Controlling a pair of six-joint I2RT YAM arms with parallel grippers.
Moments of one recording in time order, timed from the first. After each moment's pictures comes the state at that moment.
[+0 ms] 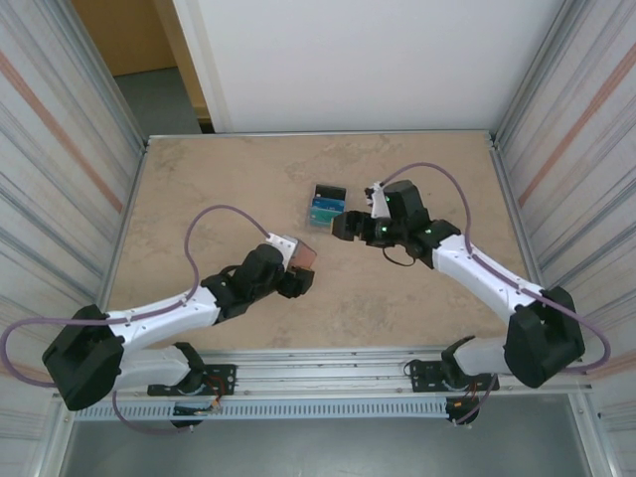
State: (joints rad) left arm -0.86 1.18 0.56 -0.02 -0.15 -0.29; right arm 0.54 1.34 0.95 -0.28 -0.44 0.64
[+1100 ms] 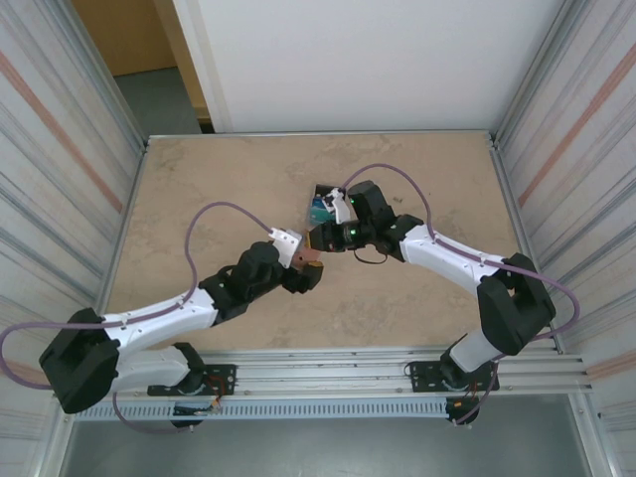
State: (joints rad) left arm -0.87 1.15 0.56 0.11 -0.11 -0.22; right arm 0.67 1.53 1.05 -0.19 -0.58 0.61
